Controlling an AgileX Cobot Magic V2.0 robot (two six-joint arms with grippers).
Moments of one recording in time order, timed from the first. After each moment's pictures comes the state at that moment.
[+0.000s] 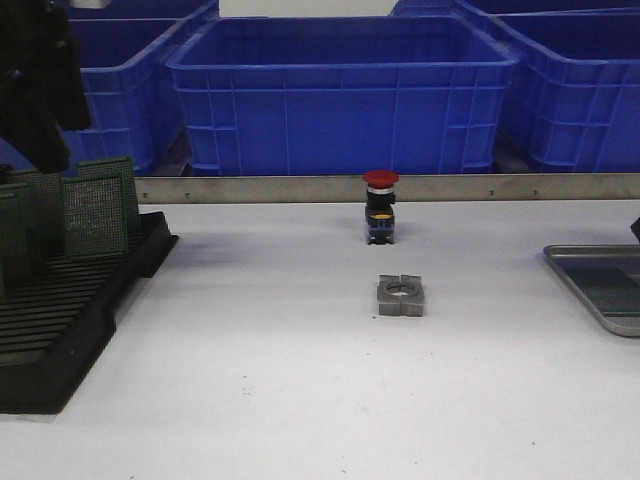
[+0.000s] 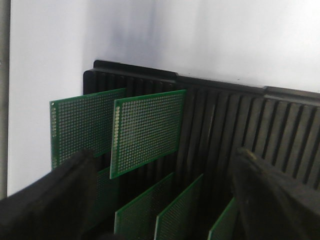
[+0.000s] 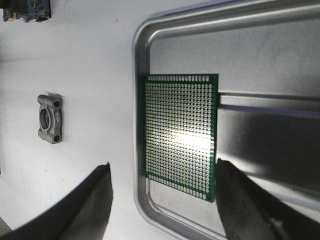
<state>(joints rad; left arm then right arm) -0.15 1.84 -1.60 -0.14 1.09 1.39 -0.47 2.01 -1.22 0.92 1.08 -0.83</state>
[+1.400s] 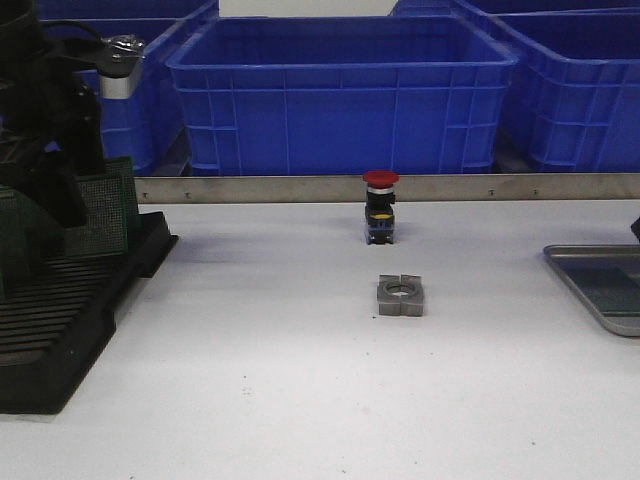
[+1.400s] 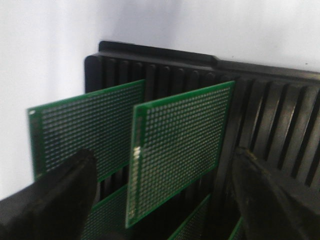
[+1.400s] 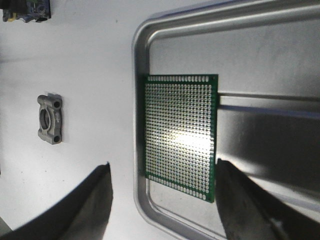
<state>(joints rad) -0.15 1.99 -1.60 -0.07 0.95 1.40 -0.47 2.01 -1.22 0.92 1.08 -0.83</state>
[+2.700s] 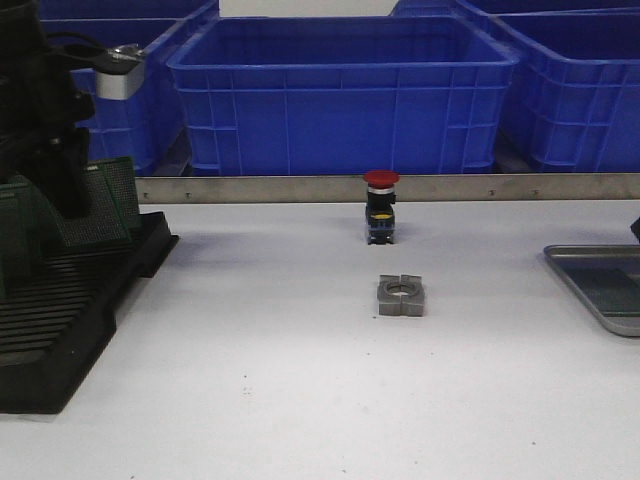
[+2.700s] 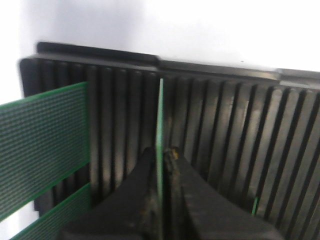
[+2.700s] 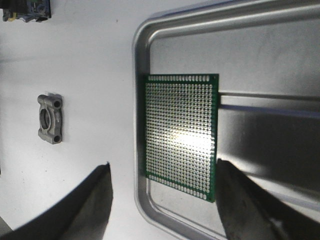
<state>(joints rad) -0.15 2.01 -1.67 -0.10 1.13 1.41 -0.47 2.01 -1.22 0.92 1.08 -0.83</state>
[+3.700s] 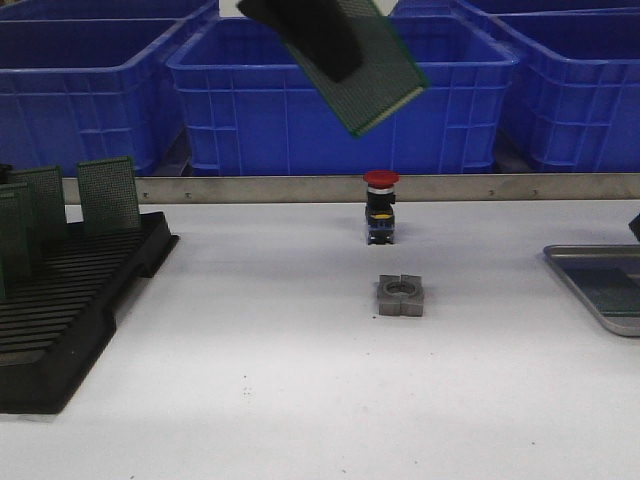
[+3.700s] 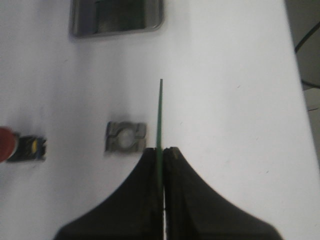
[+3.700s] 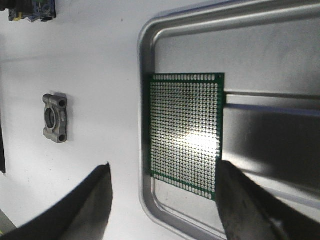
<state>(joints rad) -0.53 1.90 -1.82 -0.55 1.24 1.29 -0.47 2.01 -1.22 0.93 1.09 -0.83</state>
